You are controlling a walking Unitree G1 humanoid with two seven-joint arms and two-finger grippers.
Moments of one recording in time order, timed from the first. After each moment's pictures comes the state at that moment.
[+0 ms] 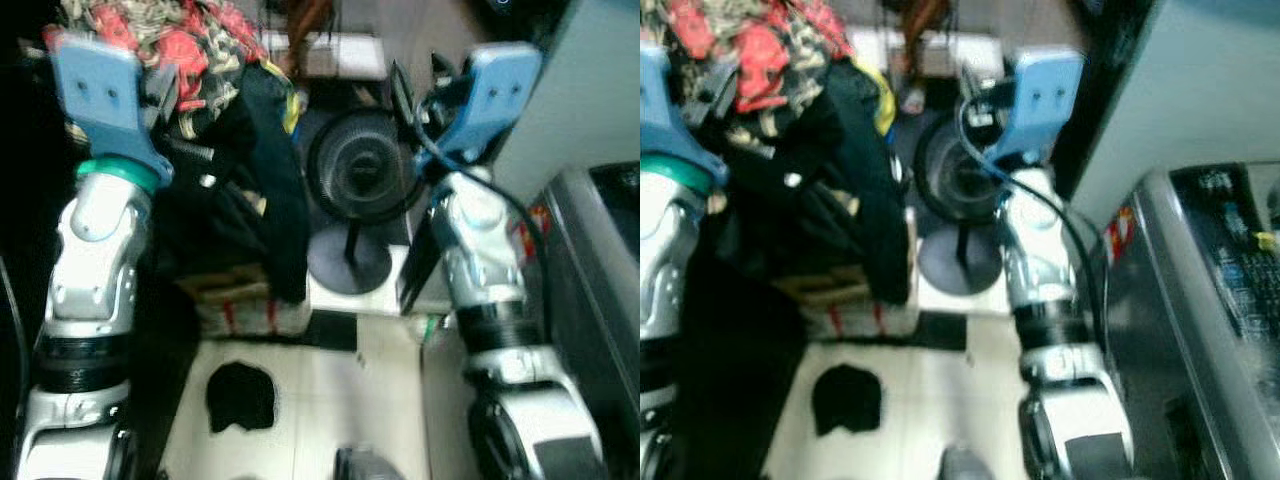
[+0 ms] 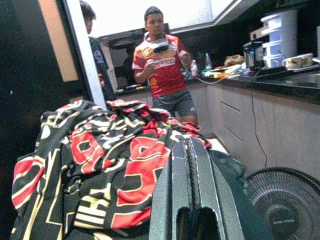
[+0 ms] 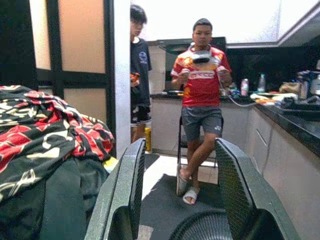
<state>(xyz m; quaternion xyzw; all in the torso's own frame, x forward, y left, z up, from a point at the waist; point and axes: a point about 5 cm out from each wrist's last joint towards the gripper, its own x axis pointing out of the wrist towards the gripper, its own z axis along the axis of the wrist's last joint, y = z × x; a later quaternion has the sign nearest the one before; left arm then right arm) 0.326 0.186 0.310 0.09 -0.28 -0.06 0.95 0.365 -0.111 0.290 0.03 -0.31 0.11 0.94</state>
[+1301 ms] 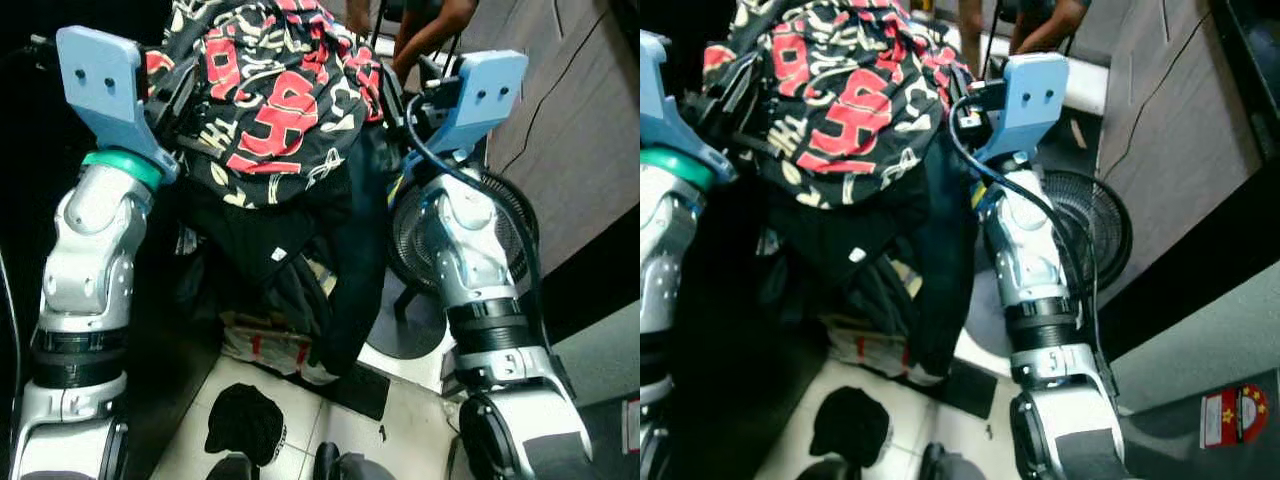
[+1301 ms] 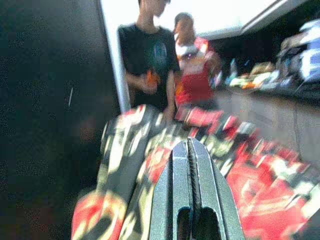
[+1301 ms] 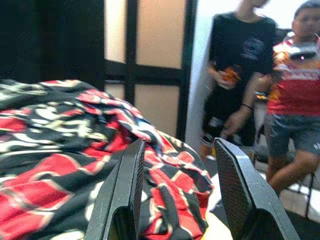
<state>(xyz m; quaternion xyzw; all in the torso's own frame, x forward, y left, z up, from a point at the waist) 0.322 0.164 0.334 0.08 -0.31 -0.16 0.93 0.364 -0.102 0.290 0.03 -0.30 0.15 0.94</state>
